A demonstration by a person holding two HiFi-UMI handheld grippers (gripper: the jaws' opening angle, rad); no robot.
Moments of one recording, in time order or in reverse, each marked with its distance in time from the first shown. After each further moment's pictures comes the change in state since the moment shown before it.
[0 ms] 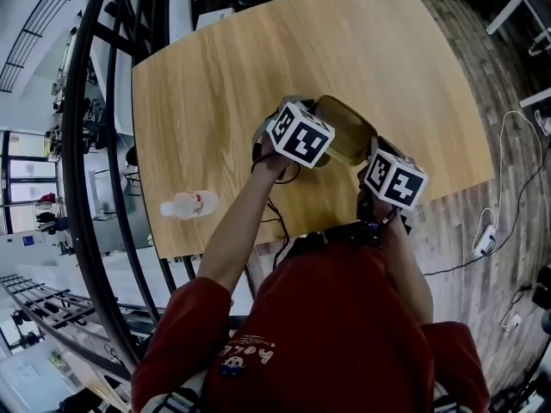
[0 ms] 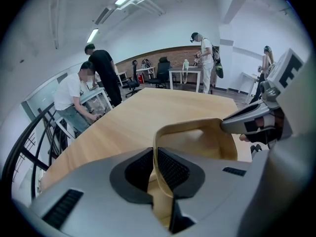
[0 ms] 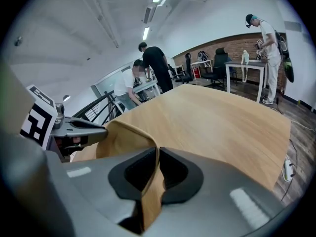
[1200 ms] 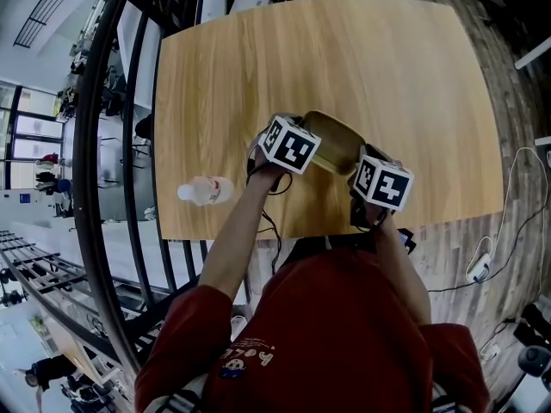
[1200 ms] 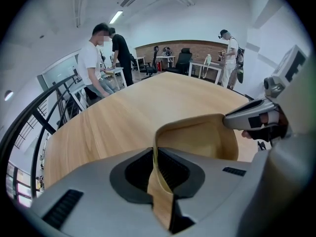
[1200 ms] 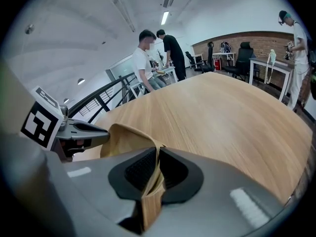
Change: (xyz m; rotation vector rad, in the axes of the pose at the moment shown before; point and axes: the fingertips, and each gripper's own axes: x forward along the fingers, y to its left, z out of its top) left arm -0.021 0.057 -0.106 -0.219 0.131 0.055; right arm 0.037 0.086 -0.044 -0.151 0.155 0.108
